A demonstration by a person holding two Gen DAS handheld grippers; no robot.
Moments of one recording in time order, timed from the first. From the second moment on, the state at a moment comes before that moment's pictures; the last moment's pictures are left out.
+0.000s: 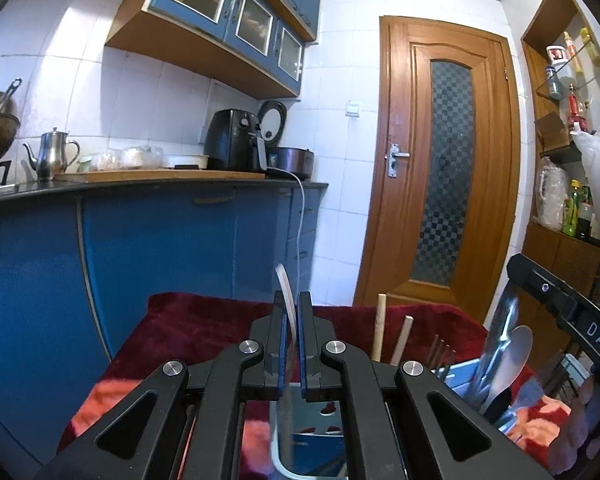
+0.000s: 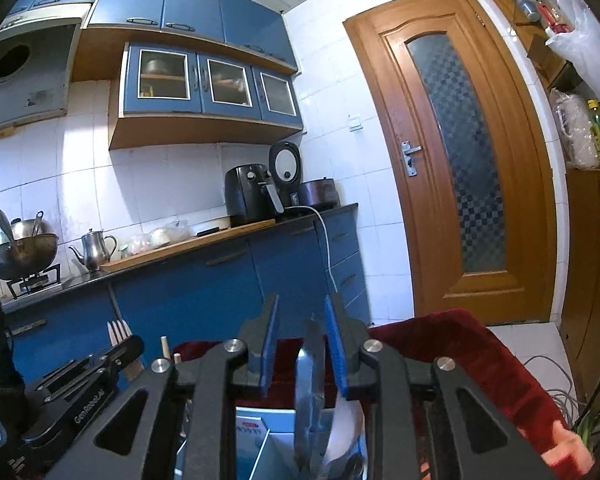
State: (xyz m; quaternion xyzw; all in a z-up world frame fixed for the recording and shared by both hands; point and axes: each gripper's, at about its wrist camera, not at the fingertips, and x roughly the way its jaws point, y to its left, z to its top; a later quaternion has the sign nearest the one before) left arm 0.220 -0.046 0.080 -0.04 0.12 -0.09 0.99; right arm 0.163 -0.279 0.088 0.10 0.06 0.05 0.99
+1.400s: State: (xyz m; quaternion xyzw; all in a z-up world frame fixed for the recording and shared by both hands) left arm 0.074 -0.021 0.123 -0.04 0.20 -0.10 0.97; right arm 0.021 -0.294 0.106 0.16 0.17 0.07 0.97
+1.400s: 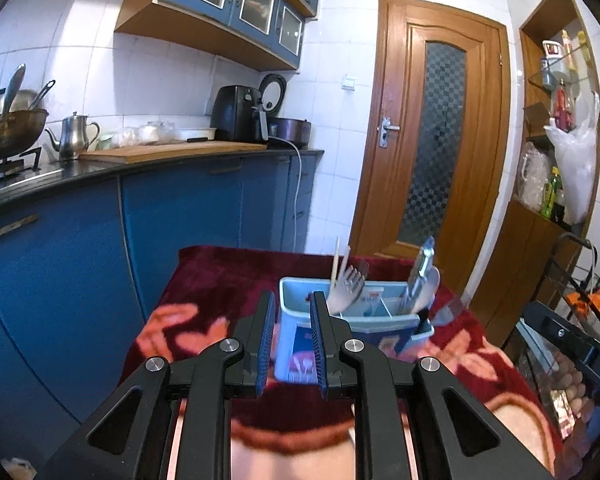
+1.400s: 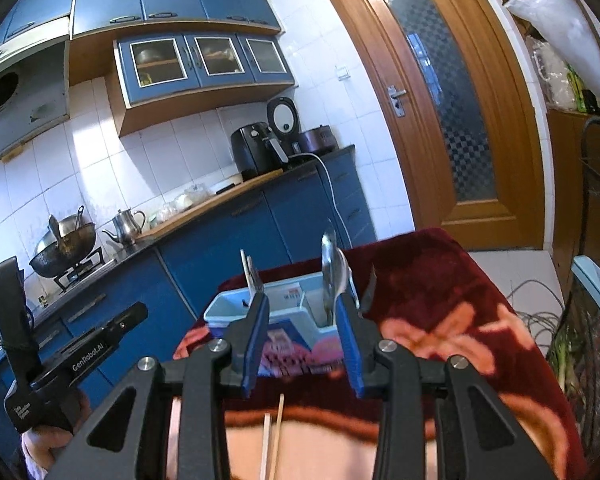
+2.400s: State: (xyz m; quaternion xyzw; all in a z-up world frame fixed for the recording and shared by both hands) left arm 0.046 -0.050 0.044 -0.03 0.35 -0.13 0.93; right arm -0.026 -0.319 0.015 0.18 0.29 0.04 0.94
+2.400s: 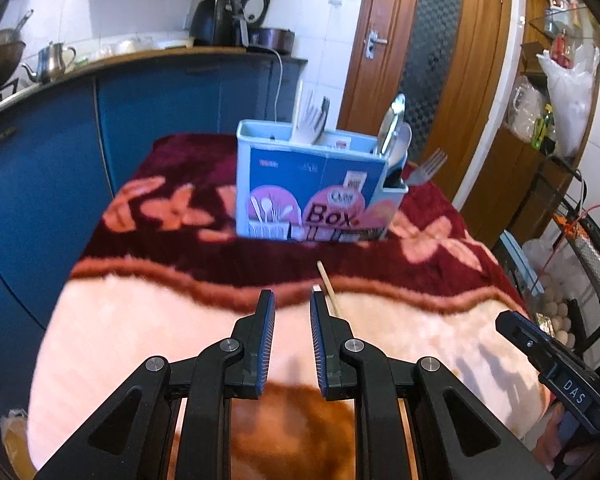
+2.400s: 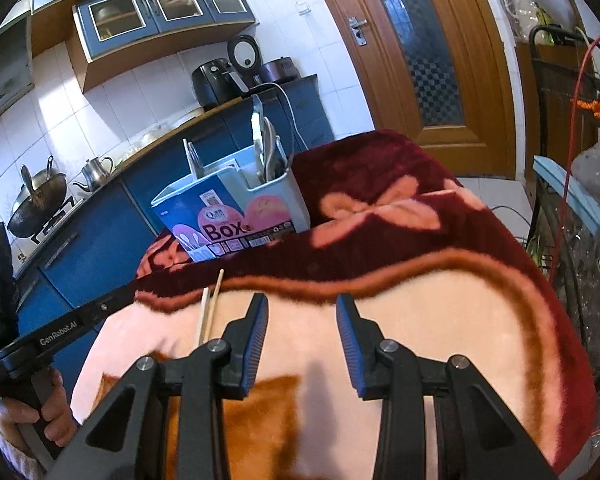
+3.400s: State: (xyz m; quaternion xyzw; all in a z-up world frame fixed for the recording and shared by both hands) left arm 0.065 -0.078 0.000 -0.05 0.45 -0.17 0.87; right arm -0.027 -0.341 -0.006 0.22 0.30 0.04 0.93
